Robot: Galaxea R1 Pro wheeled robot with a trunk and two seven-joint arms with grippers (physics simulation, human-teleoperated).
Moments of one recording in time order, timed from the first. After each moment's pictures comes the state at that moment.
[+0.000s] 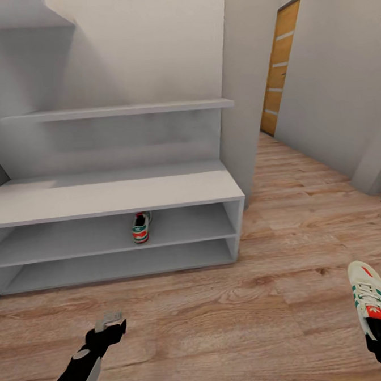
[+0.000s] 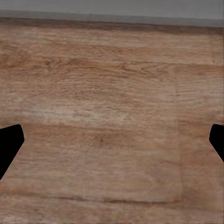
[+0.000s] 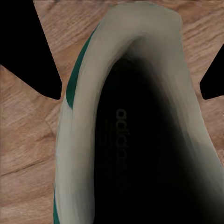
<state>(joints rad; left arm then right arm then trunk) -0.45 0.09 0.14 -0.56 0.03 0.01 -0.03 -0.33 -0.33 -0.60 -0.53 0.18 -0.09 0.06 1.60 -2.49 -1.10</state>
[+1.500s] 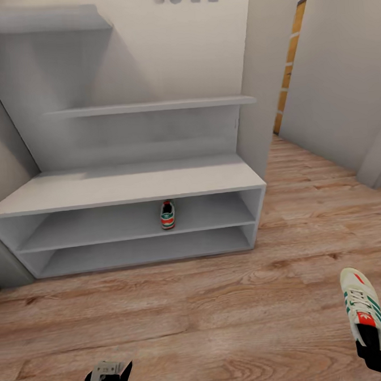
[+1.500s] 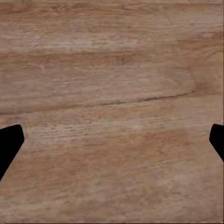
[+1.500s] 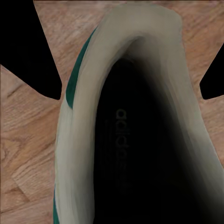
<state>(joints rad) -0.23 0.12 0.14 -0.53 0.03 -0.30 -0.33 -0.33 -0.29 -0.61 -0.49 0.18 -0.10 0.05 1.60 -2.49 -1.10</state>
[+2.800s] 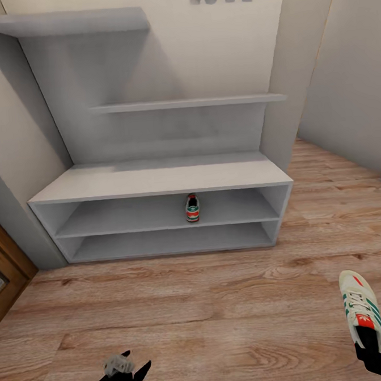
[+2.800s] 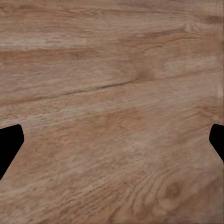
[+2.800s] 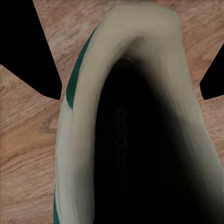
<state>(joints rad) -0.26 0.12 0.13 -0.56 0.02 -0.26 -0.71 -0.33 -0.29 -0.60 -0.48 0.18 -0.10 0.06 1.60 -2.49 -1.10</state>
